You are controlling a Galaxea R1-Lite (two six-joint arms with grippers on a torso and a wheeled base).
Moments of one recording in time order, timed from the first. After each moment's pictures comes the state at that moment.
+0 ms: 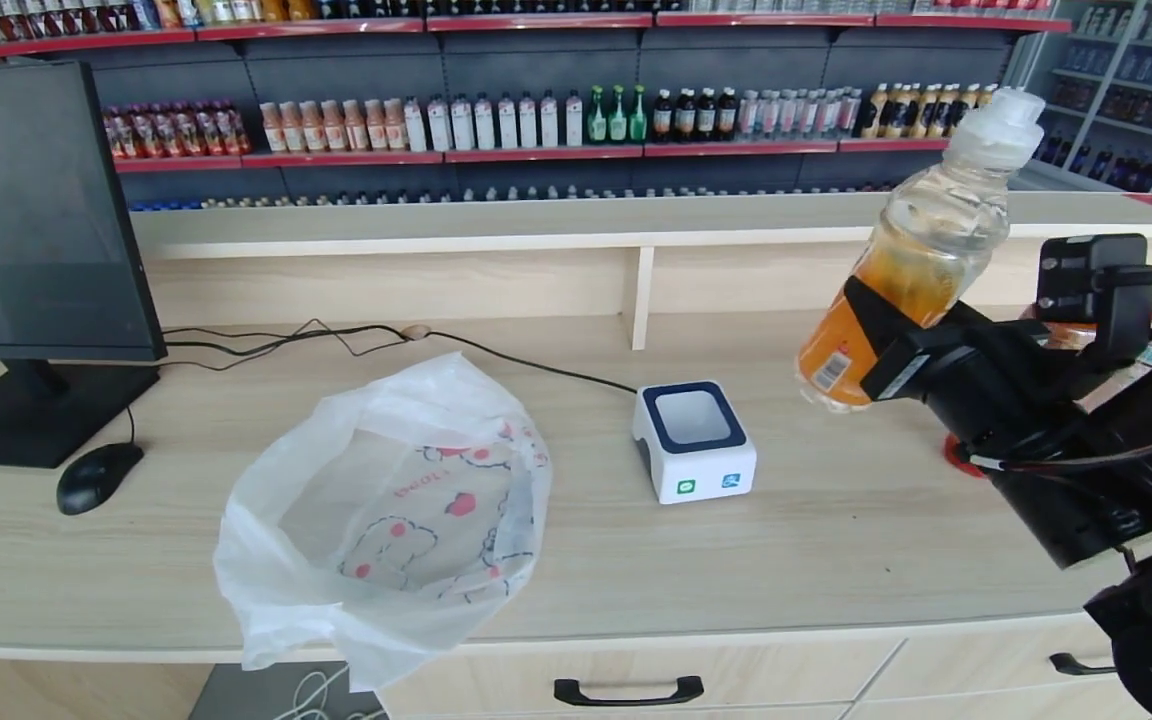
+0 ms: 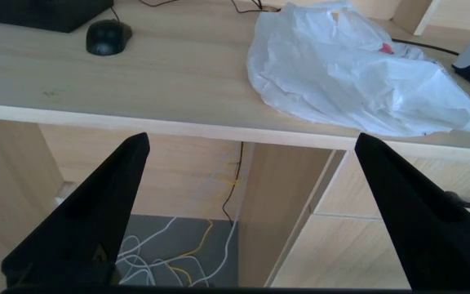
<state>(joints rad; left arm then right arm) 0.00 0.00 0.00 0.00 0.01 -0.04 0.43 1.72 -0.53 -1.58 -0.18 -0.08</state>
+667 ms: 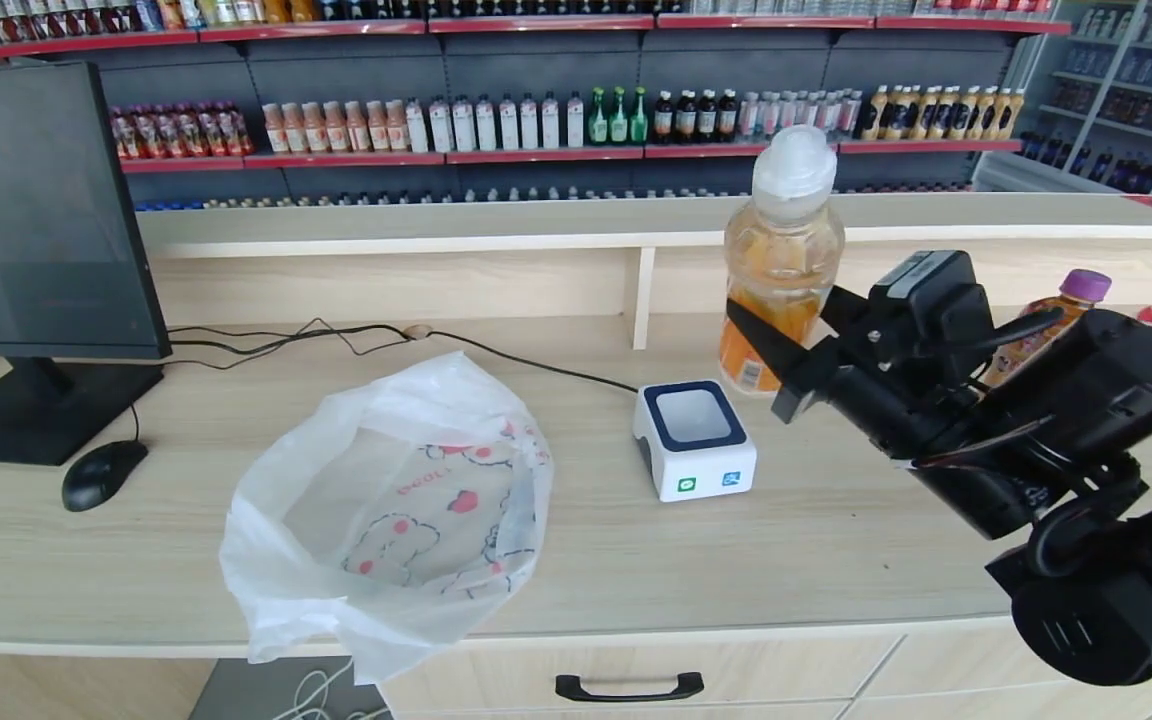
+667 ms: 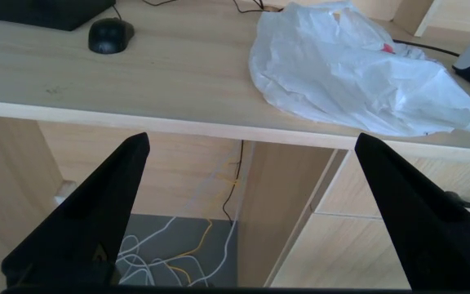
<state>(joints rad) 0.00 0.00 0.00 -0.01 0.01 -0.05 0.47 1.84 -0.66 -1.57 0.16 -0.46</state>
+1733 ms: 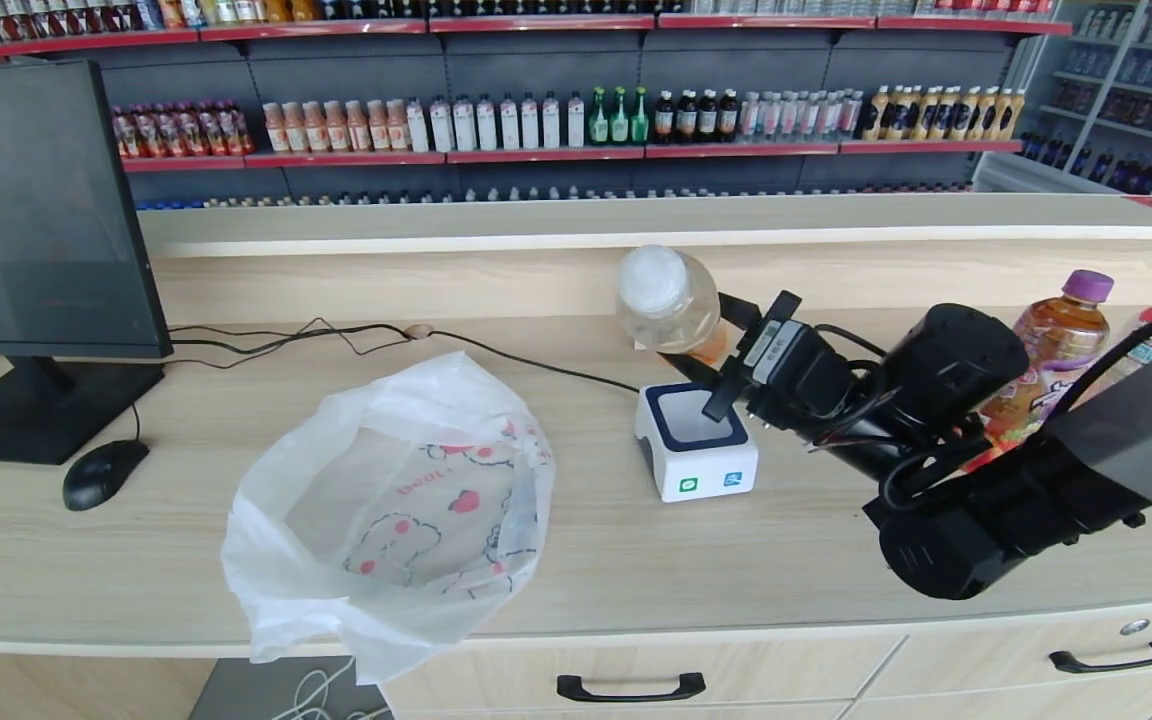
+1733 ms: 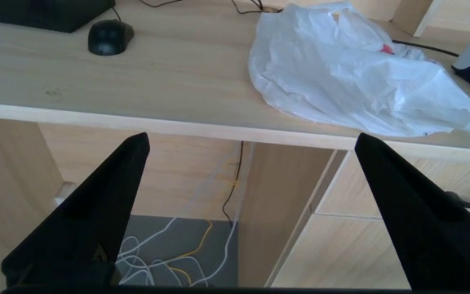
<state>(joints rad) 0.00 0.00 0.00 -0.01 0.01 -0.04 0.44 2.08 -0.93 -1.57 0.51 -0.76</state>
